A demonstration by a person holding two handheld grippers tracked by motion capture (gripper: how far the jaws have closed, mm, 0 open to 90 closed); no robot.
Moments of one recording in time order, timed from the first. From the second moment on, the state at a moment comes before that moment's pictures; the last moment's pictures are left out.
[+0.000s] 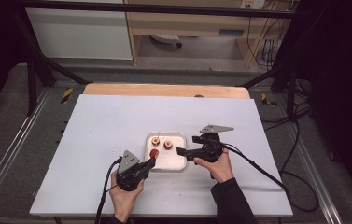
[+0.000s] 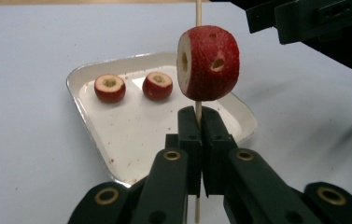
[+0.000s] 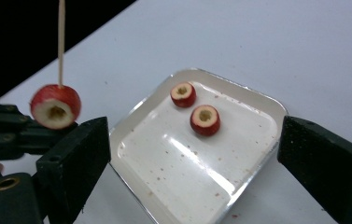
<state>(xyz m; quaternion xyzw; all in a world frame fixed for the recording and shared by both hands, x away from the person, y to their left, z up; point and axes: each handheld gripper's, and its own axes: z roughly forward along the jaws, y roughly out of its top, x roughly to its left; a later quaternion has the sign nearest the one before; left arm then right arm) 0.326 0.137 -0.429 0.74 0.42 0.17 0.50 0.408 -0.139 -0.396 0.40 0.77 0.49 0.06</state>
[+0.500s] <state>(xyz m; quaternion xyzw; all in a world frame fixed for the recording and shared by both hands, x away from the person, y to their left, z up) 0.324 0.155 -0.432 0.75 0.42 0.17 0.49 0.439 -0.118 -0.390 0.37 0.85 0.37 0.08</state>
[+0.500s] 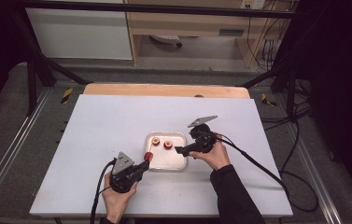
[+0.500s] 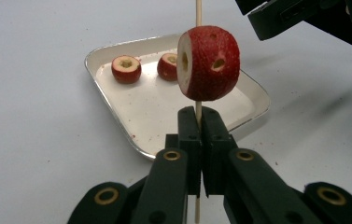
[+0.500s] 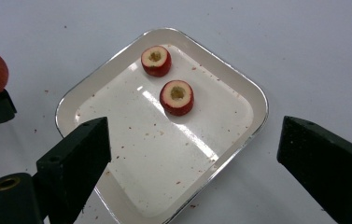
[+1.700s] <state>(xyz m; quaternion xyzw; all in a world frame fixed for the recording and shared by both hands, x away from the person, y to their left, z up) 0.322 0.171 -0.439 0.75 0.42 0.17 0.48 0.484 -0.048 -0.406 0.42 0.87 0.26 0.01</state>
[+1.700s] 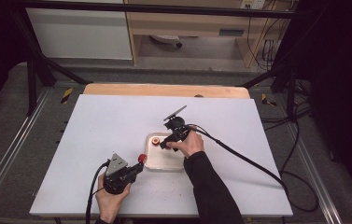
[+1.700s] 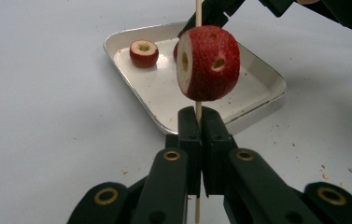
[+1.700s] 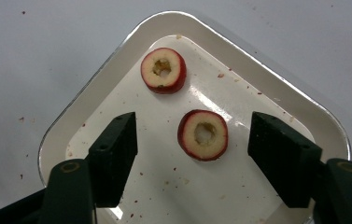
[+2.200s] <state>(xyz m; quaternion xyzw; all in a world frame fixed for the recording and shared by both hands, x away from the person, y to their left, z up) 0.323 0.171 -0.440 0.76 0.42 0.17 0.47 0.492 -0.047 -0.417 0.46 0.86 0.24 -0.01</state>
